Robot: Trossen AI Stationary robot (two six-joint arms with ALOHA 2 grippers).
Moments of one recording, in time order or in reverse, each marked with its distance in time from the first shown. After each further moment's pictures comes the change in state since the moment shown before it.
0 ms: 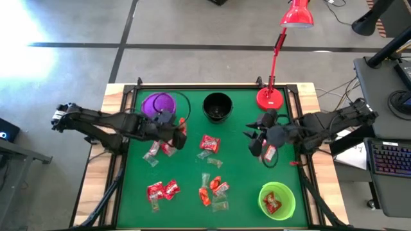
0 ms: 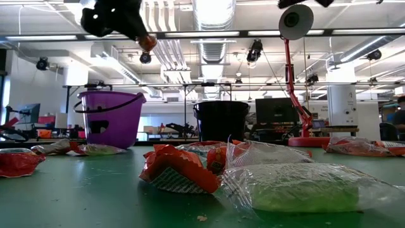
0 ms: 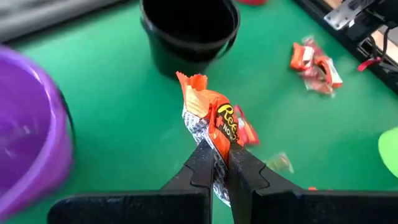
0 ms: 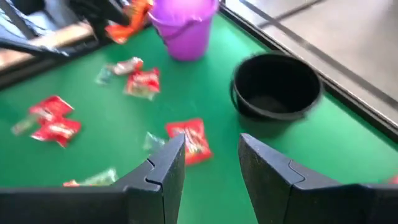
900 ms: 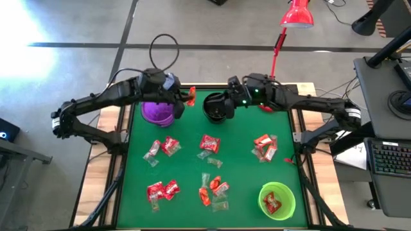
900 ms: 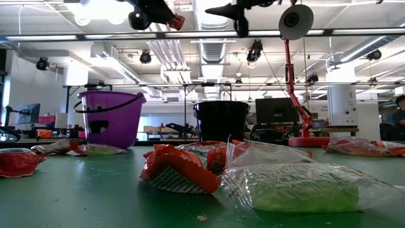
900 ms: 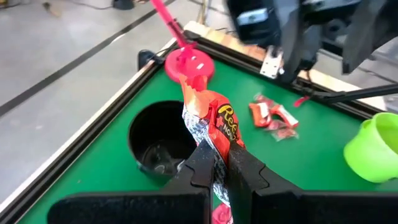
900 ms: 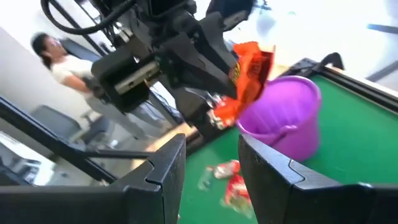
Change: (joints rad) left arm 0.497 0.000 0.155 0.241 0.559 0.721; right arm -0.583 0.243 -0.008 0.824 -0.834 -0.055
